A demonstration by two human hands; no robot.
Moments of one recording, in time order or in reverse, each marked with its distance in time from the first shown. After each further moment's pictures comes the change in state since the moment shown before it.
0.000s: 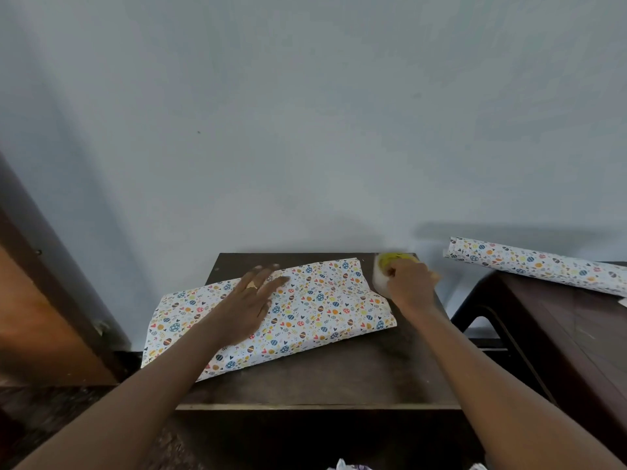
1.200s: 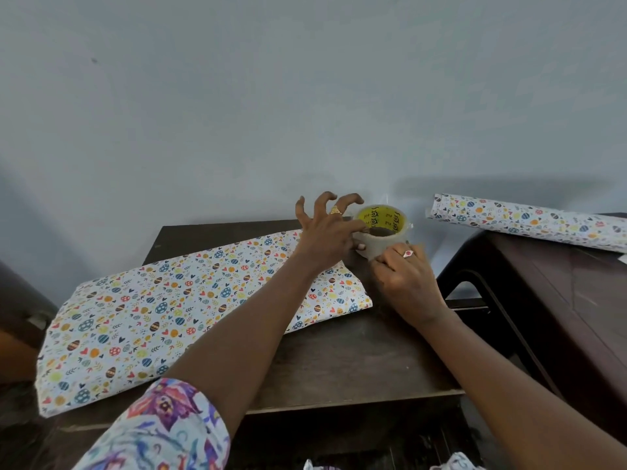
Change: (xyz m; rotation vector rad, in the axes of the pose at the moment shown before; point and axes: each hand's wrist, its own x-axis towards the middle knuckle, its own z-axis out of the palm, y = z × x) left_hand 0.166 0.134 0.038 0.078 0.183 0.075; right_hand -0.008 0.077 0.035 -0.237 0.567 -0.838
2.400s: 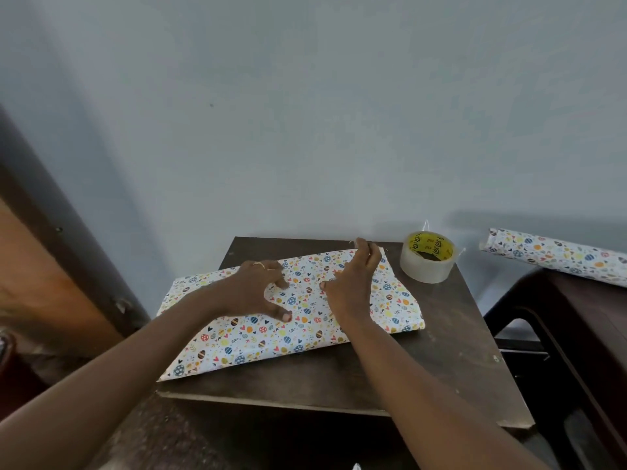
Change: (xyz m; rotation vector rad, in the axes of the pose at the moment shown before) left_hand -0.151 -0.129 -0.101 -0.217 -0.569 -0.267; right_hand 0.111 -0.145 0.001 0.955 -0.274 1.066
